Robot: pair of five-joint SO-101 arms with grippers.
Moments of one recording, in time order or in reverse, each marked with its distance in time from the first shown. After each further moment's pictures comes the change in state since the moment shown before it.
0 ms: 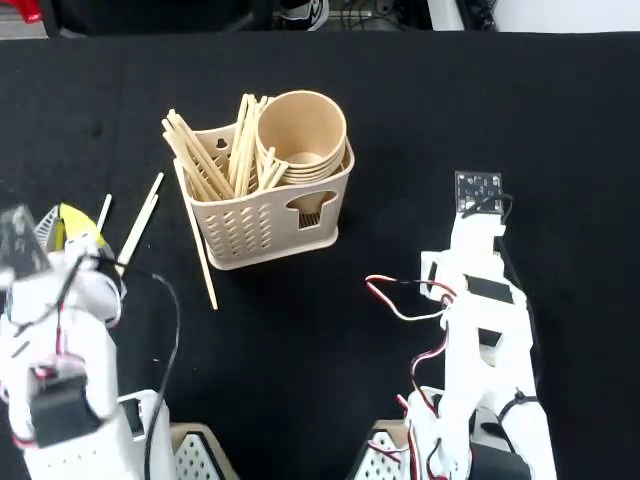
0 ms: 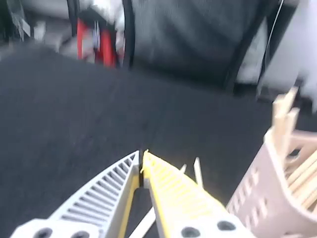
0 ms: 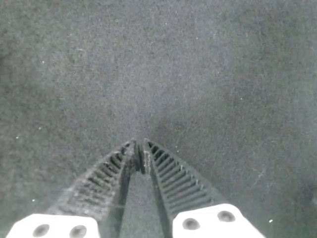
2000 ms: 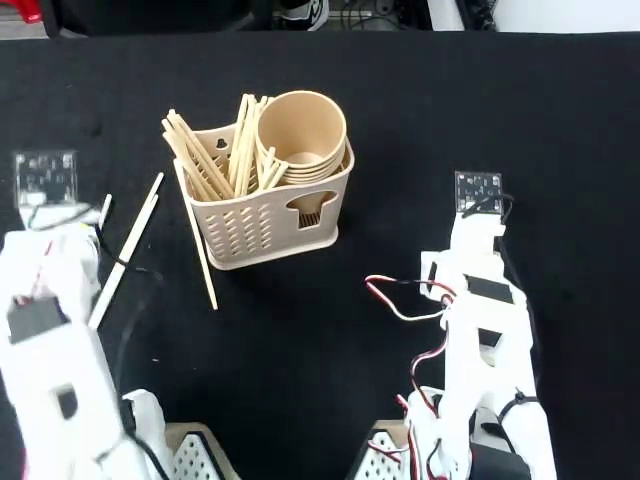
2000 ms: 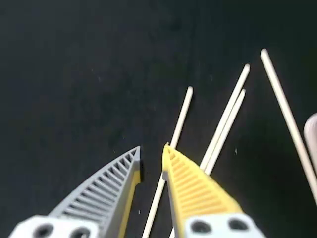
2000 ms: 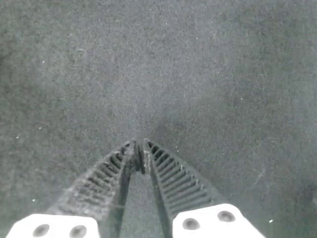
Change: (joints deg) left arm -7.8 35.5 -6.6 -2.0 -26.5; right arm 0.0 0.0 0.0 0.0 0.0
